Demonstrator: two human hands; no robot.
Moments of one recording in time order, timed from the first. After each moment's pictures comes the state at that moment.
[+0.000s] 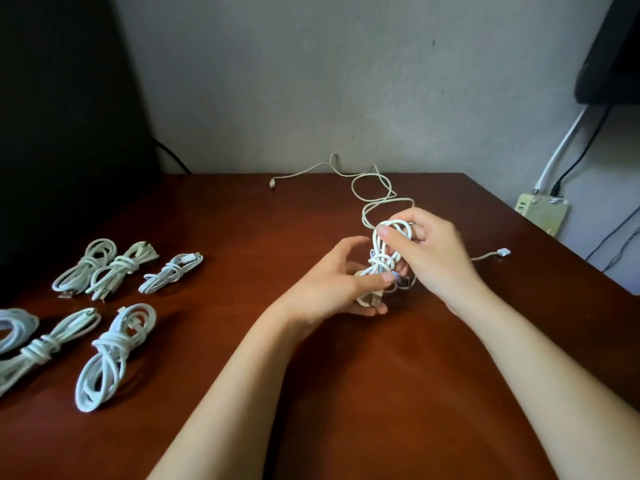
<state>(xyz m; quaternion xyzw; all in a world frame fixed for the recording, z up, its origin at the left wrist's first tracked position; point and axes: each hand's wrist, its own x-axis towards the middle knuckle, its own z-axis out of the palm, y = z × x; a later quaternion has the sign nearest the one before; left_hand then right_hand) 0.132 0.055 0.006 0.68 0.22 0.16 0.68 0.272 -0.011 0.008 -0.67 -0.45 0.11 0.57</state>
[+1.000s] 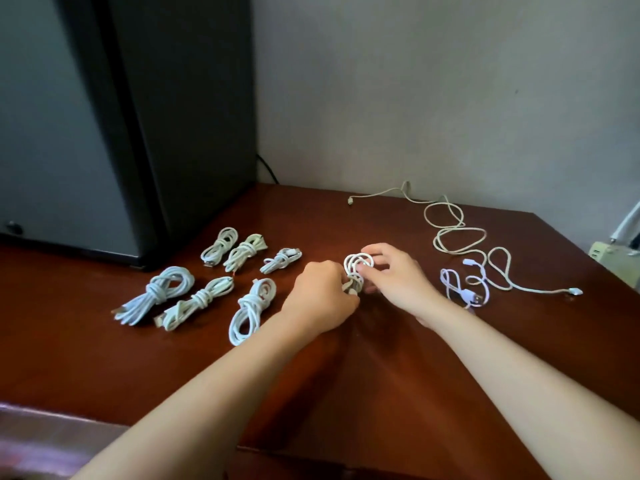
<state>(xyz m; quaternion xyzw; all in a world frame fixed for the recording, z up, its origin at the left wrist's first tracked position) 0.026 0.075 0.011 0.83 0.46 0.19 0.24 0.174 0.052 -0.006 -0.69 -0.52 0.22 0.45</state>
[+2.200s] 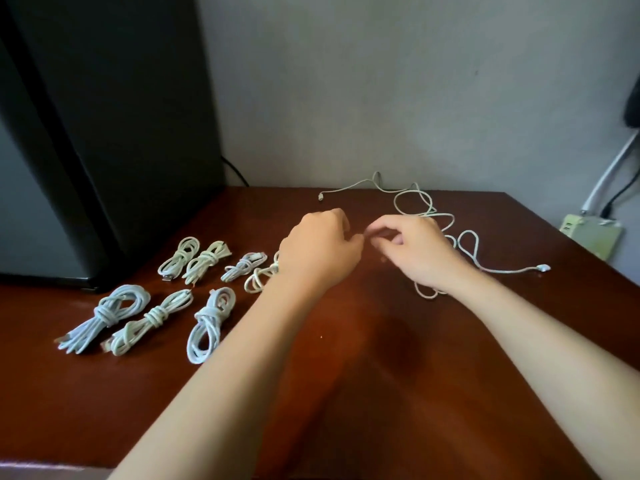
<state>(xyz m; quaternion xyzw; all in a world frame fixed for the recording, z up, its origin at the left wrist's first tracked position) 0.076 0.068 0.058 0.84 0.45 0.26 0.15 0.218 0.017 0.040 -0.71 -0.60 0.06 0.36</state>
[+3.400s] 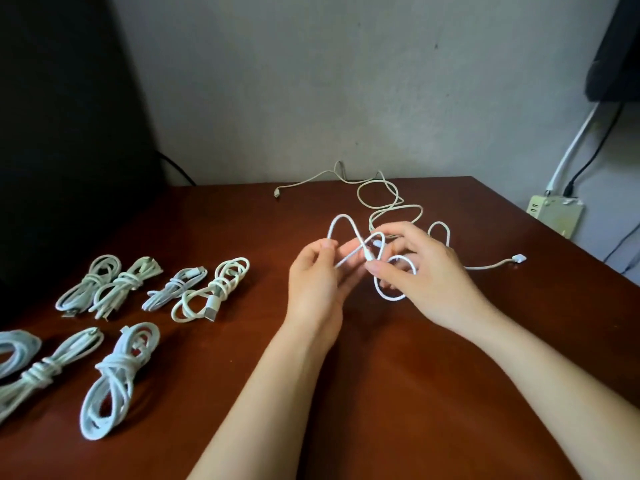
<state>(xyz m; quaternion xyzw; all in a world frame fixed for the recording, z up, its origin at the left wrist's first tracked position) 0.148 0.063 -0.002 0.38 0.26 0.43 0.78 0.261 -0.014 0.001 -0.66 -0.54 0.12 0.51</state>
